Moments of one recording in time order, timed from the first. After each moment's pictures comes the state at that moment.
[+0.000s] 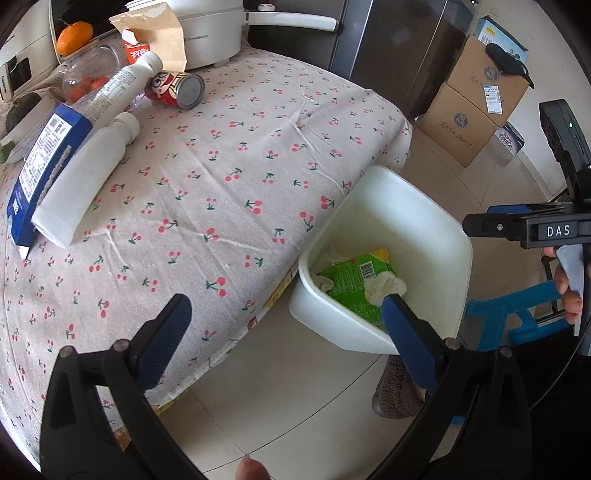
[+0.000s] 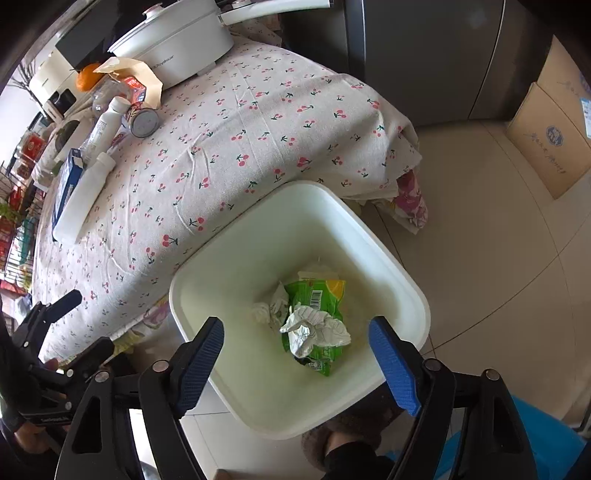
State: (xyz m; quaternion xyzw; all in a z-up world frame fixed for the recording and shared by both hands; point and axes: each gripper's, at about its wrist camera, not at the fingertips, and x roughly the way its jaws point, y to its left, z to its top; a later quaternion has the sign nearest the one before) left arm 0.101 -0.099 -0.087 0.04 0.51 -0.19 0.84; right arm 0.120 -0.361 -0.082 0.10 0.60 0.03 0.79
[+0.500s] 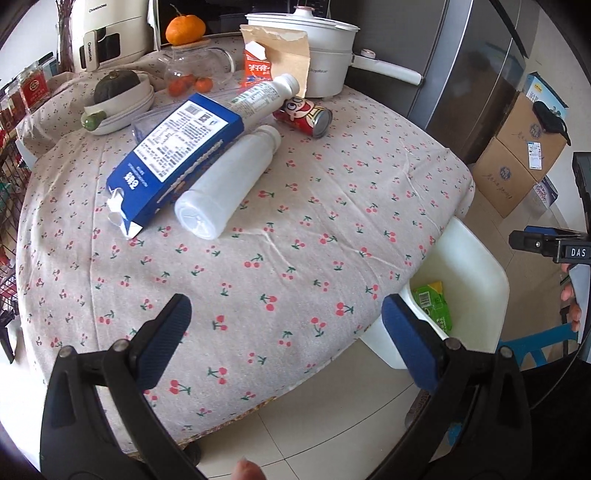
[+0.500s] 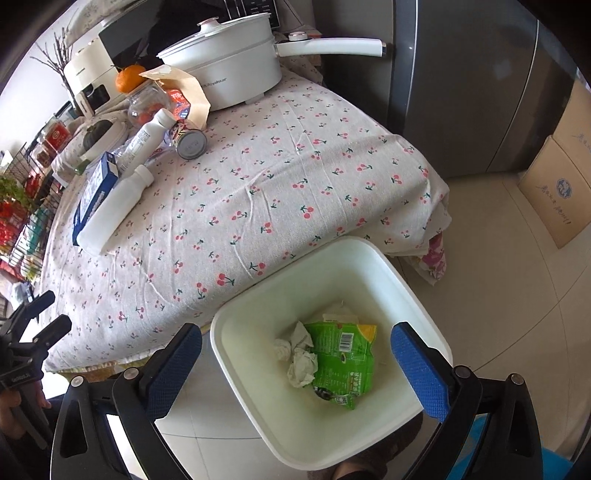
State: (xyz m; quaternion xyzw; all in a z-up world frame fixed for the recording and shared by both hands) left arm 0.111 0.022 -0.064 0.01 0.48 -0.10 0.87; right arm 0.139 -0.311 -0.049 0.06 0.54 0.06 0.84
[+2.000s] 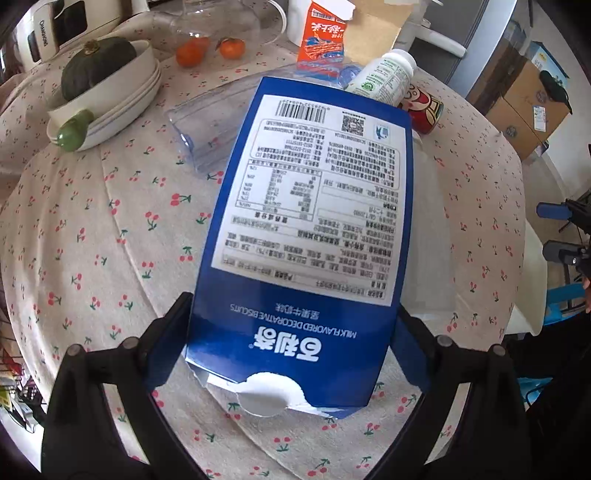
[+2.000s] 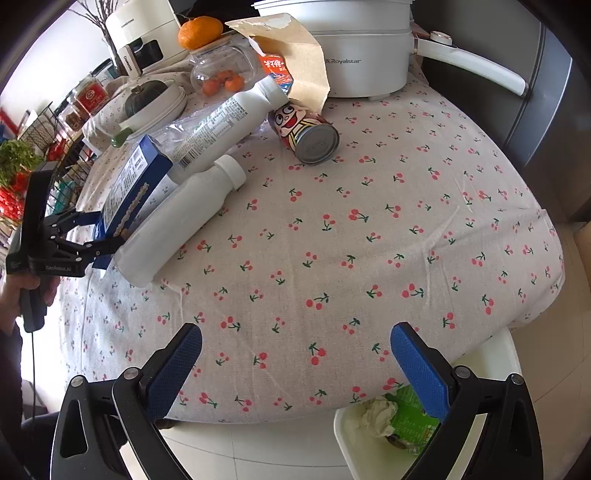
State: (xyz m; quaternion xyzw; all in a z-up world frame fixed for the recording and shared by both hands) left arm 0.246 0.138 -0.095 0.05 0.55 -0.16 0.82; right arm 0.230 -0.160 -0.061 0.03 0.56 0.15 0.81
